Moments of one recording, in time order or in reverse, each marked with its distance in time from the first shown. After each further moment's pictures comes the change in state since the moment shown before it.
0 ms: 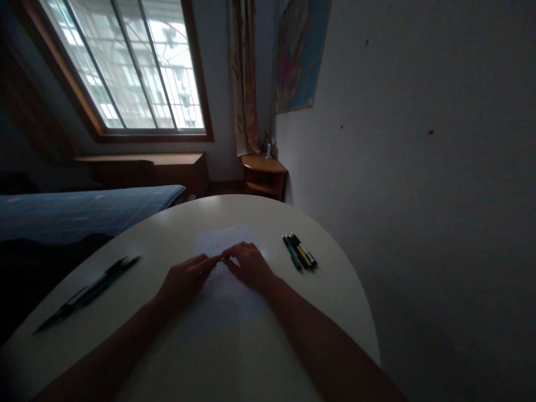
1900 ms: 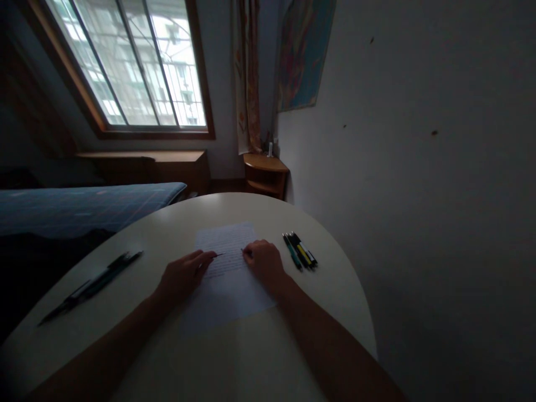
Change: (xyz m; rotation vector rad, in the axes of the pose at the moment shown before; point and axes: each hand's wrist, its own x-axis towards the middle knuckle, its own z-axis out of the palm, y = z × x) left_hand -0.003 -0.003 0.002 0.023 0.045 -0.094; right_hand -0.006 0.009 -0.022 -0.327 -0.162 0.394
